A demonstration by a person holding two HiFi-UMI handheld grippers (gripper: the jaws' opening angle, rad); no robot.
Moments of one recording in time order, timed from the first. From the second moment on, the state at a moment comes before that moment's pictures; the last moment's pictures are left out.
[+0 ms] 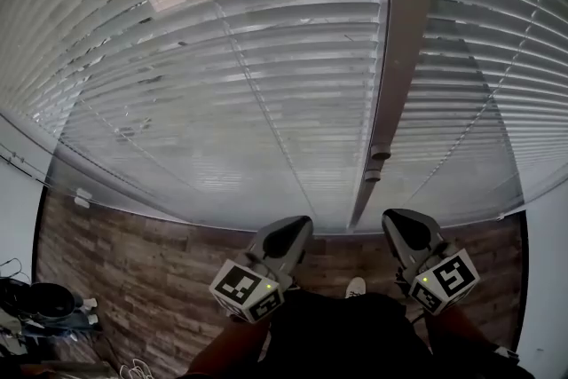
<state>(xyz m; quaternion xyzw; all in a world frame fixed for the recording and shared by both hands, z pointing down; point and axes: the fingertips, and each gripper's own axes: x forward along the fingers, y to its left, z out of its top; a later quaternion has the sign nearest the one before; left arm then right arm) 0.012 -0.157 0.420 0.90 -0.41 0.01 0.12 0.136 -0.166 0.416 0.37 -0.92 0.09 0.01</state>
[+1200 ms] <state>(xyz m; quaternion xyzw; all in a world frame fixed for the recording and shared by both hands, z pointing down) -0.071 -0.198 0.390 0.94 -0.33 0.01 0.11 0.142 -0.243 0.305 0.60 -0.79 -0.07 0.06</state>
